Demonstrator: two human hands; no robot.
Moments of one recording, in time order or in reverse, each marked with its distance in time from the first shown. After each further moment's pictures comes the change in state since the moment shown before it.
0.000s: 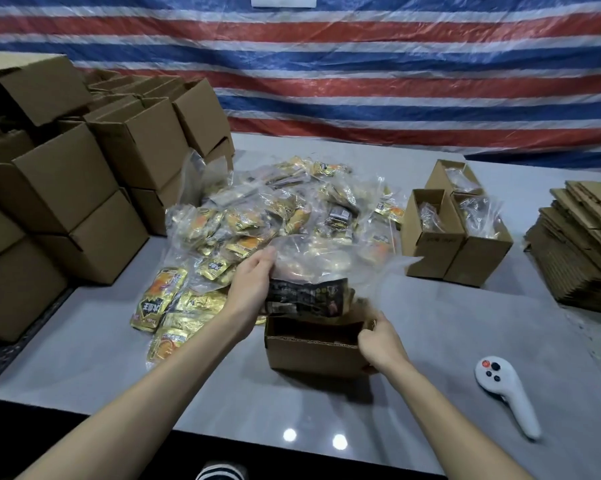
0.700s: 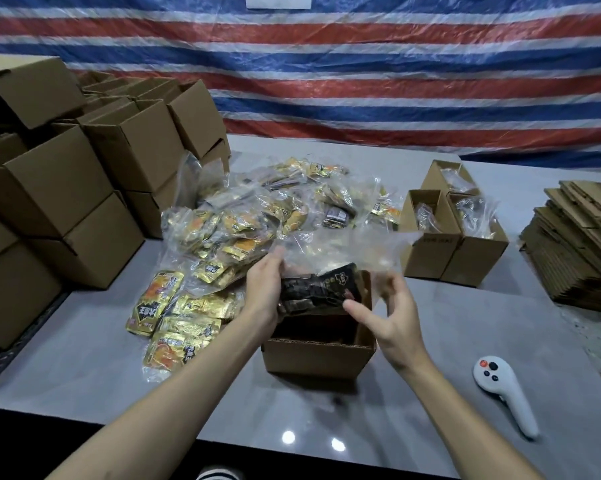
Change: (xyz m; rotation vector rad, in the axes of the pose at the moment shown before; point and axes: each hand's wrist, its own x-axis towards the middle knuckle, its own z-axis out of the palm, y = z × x) left_hand 0.002 -0.001 0.034 -0.243 0.064 -0.050; right_hand -0.032 -0.029 -0.031 0.489 0.069 -0.726
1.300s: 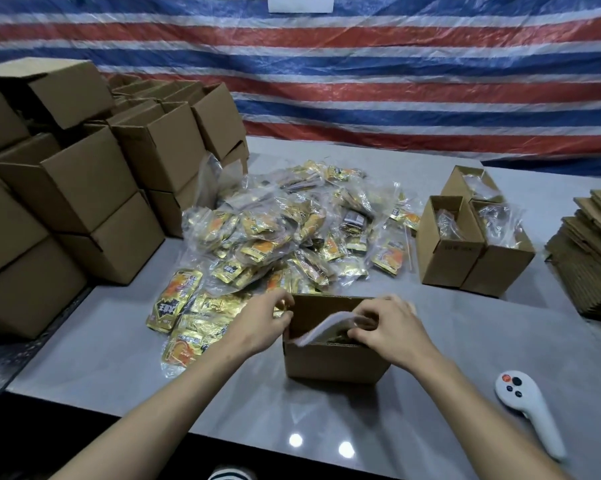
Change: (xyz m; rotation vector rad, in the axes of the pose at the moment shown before) left_hand 0.012 -0.026 -0.077 1.186 -0.242 0.328; right_hand 0.025 0.023 0.006 -0.915 -0.385 0.064
